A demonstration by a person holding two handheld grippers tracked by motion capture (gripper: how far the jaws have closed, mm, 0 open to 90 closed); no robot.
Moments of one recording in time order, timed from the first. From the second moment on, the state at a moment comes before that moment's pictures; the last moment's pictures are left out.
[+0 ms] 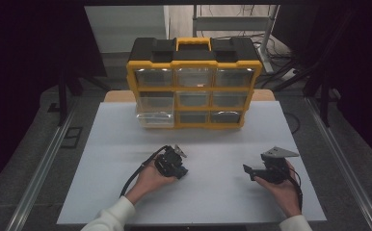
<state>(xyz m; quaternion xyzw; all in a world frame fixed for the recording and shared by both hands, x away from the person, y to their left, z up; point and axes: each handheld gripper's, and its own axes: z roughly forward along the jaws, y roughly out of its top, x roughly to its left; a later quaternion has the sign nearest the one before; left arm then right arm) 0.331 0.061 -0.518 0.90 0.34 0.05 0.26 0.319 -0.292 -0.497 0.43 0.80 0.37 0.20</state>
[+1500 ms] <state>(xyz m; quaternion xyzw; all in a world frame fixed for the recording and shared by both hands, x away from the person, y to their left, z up) 0.318 0.113 -0.466 0.87 0.34 0.05 0.35 0.319 -0.293 -0.495 0.43 0.80 0.37 0.21</state>
